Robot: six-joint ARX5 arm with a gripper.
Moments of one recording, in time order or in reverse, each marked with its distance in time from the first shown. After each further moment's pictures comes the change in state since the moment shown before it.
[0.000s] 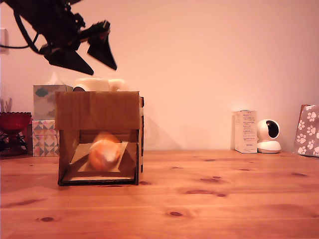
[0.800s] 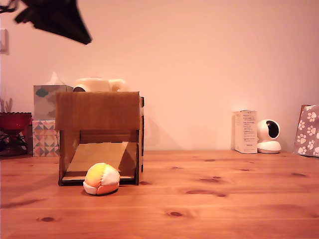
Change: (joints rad) arm 0.000 -0.280 -0.098 -0.237 0.095 0.016
